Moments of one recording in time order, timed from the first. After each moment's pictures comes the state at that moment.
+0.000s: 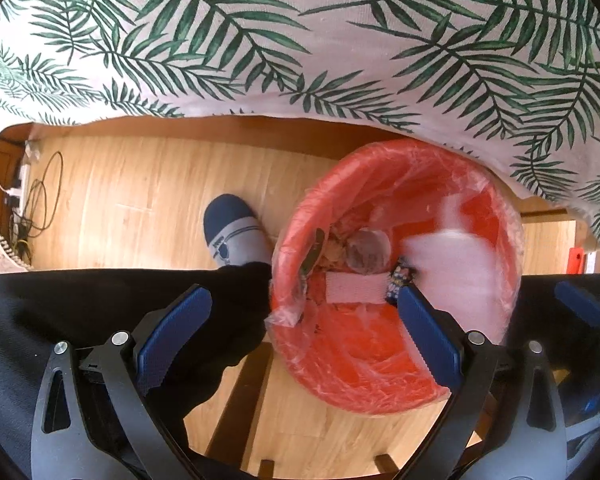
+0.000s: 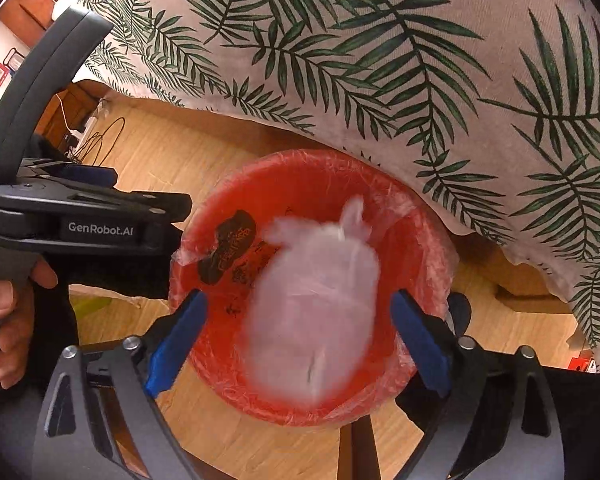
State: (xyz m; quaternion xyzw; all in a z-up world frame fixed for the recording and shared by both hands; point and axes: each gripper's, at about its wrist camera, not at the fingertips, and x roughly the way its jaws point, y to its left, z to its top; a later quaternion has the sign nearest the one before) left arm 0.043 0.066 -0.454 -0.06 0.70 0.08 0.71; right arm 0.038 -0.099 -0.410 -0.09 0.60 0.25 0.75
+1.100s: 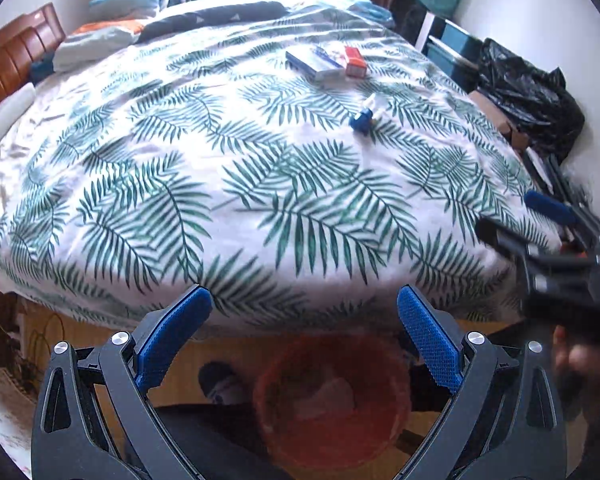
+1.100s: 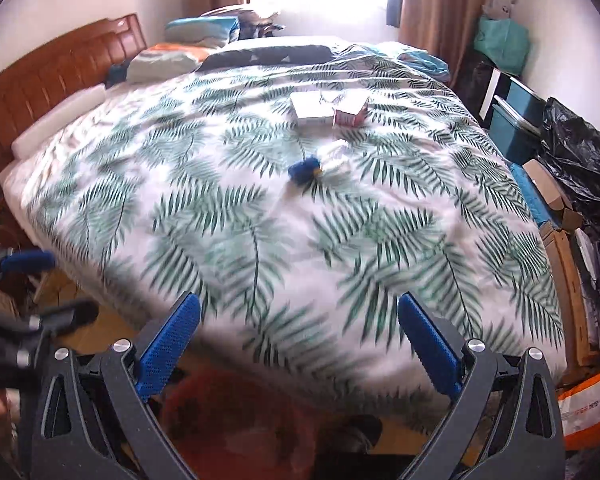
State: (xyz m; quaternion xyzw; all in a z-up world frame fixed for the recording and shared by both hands) left arm 0.109 0.029 -0.205 -0.01 0.49 -0.04 0.87; right arm 0.141 -0.170 -0.177 -0.03 0.40 0.13 0.91
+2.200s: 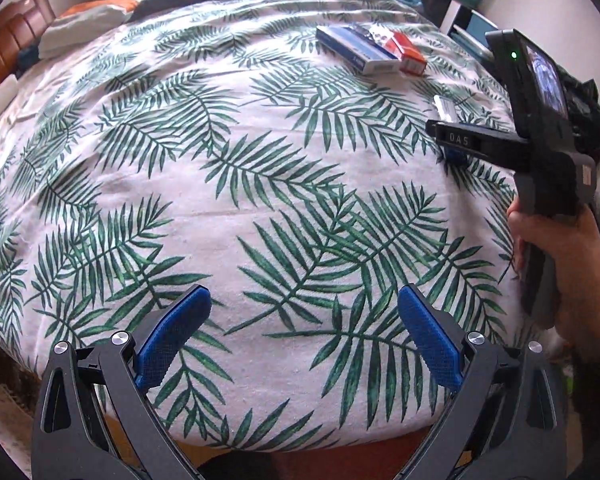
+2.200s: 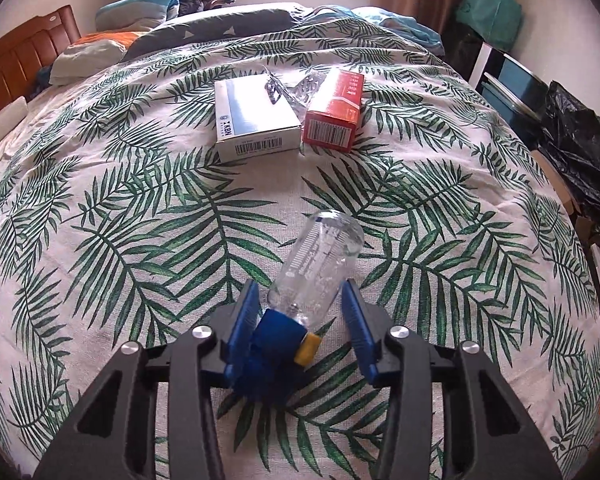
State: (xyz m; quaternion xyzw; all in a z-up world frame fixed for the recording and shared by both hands) left arm 0.240 0.061 -0.259 -0.02 0.52 -0.03 0.85; right arm 0.381 -0.132 -0.253 -0.05 0.44 0.06 0.90
